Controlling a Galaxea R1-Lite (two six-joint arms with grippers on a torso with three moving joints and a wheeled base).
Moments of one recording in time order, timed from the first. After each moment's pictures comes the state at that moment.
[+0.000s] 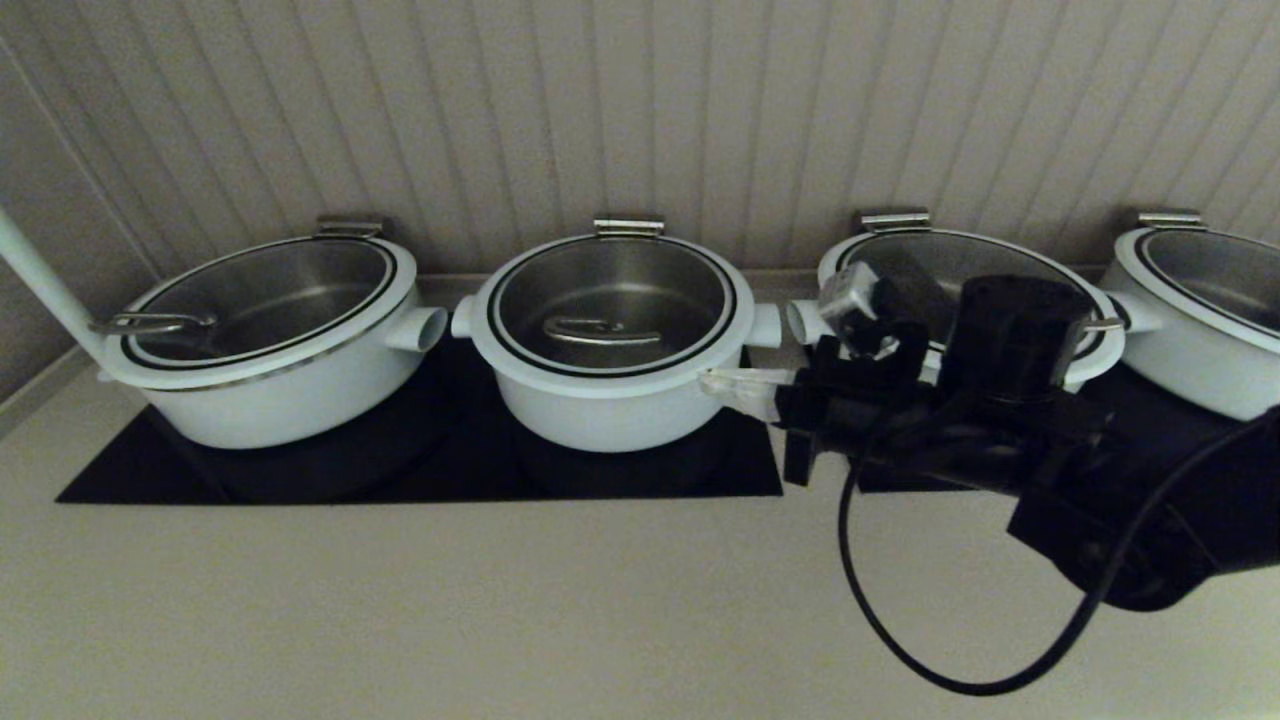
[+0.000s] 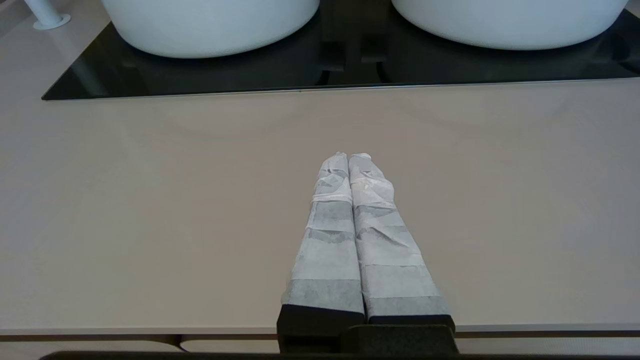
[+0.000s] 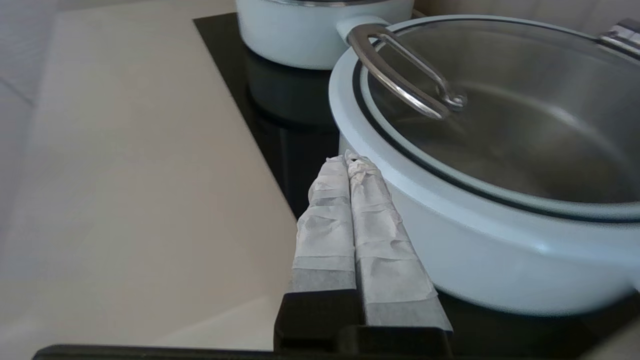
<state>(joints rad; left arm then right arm) 0.00 0.00 0.00 0.00 0.01 0.02 0.55 1.87 -0.87 -0.99 0.55 -0.18</state>
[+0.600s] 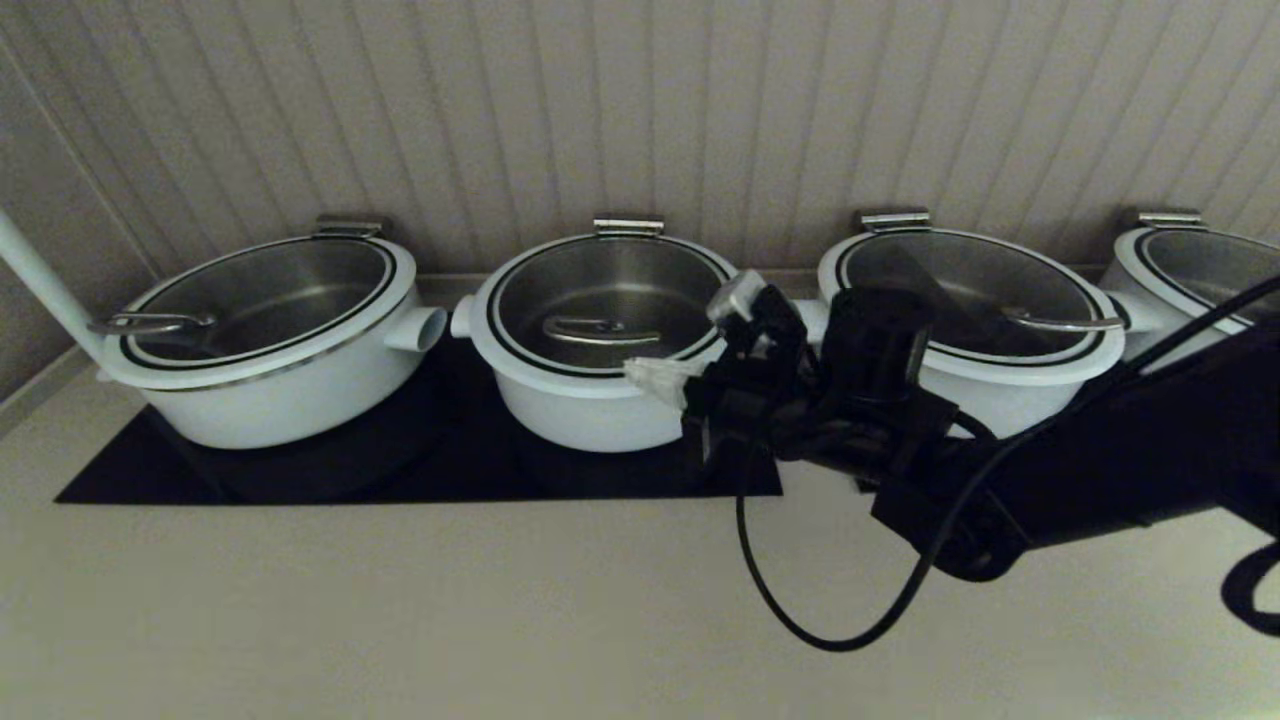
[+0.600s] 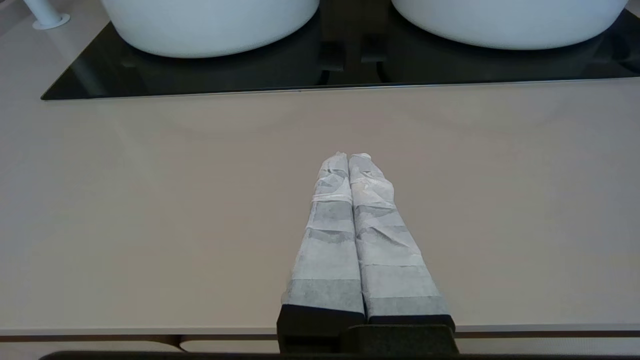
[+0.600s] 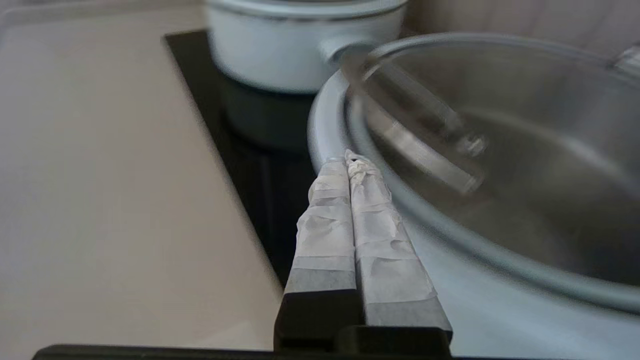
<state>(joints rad) 0.00 0.00 0.00 0.00 0.01 0.02 0.64 2.07 -1.10 -1.01 0.42 -0.17</state>
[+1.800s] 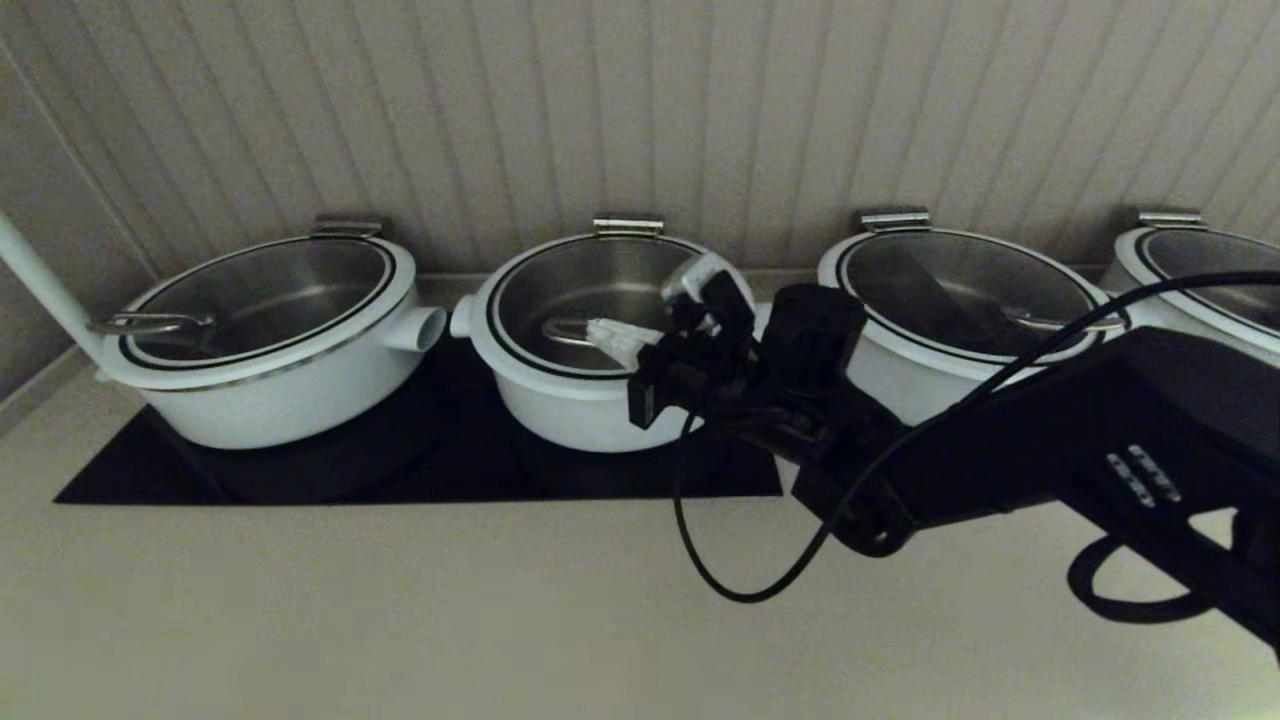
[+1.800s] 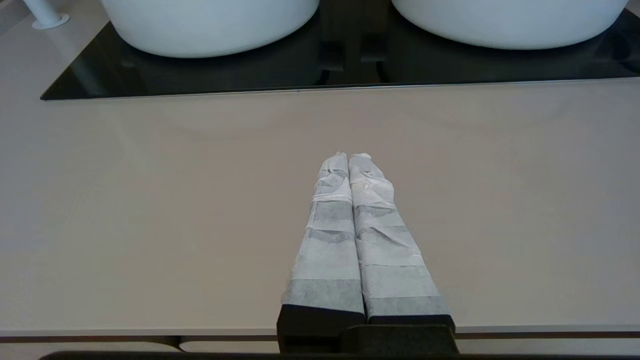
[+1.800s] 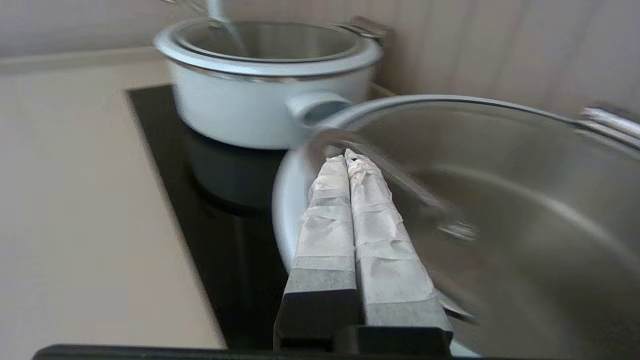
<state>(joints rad) 0.00 0.00 0.00 0.00 0.01 0.02 0.69 2.22 -1.31 -1.11 0.33 -0.14</state>
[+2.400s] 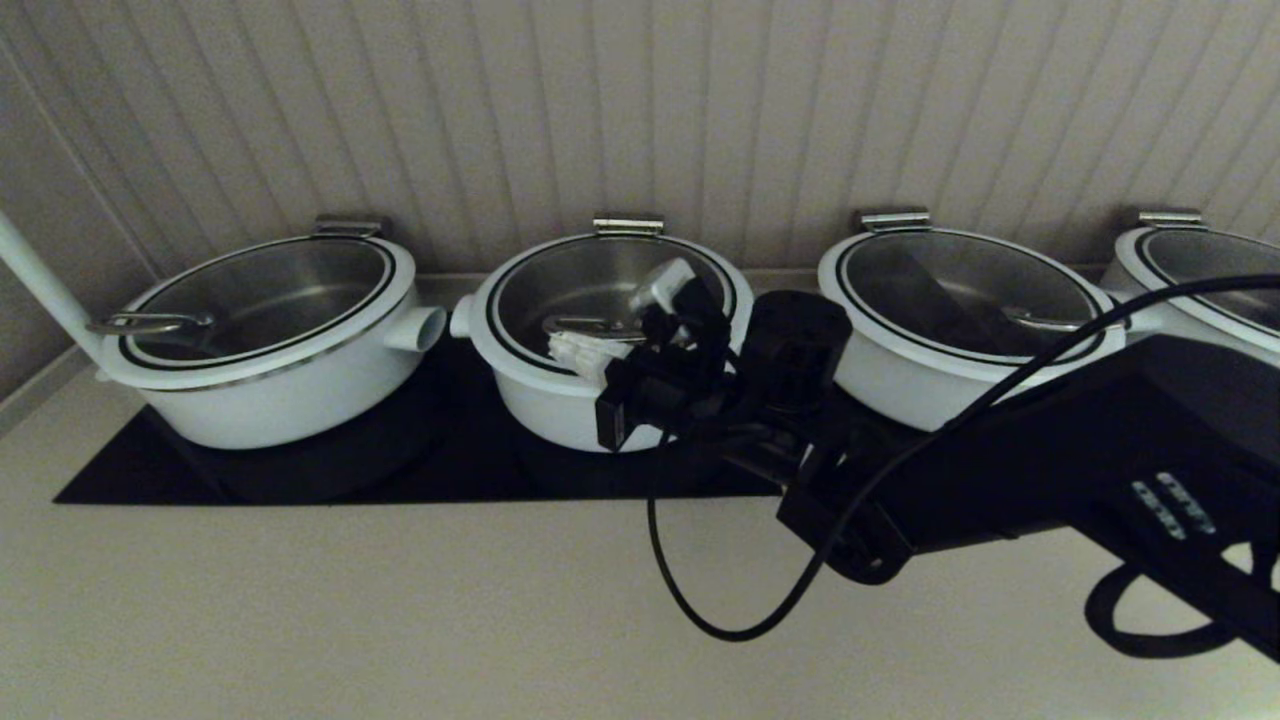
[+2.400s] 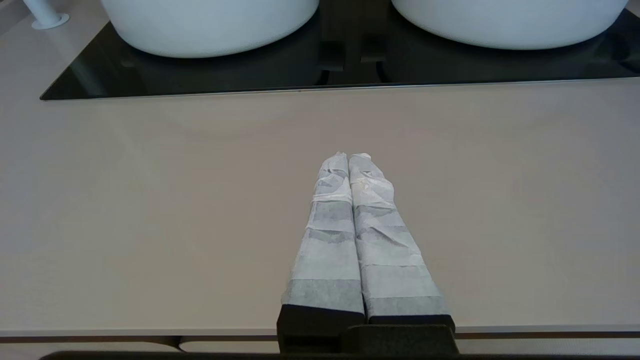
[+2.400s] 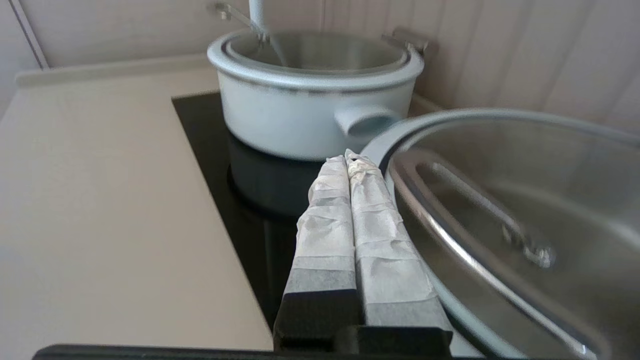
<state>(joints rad) 0.00 0.00 0.00 0.00 0.01 0.02 0.75 2.20 -1.28 -1.11 0.32 -0.13</state>
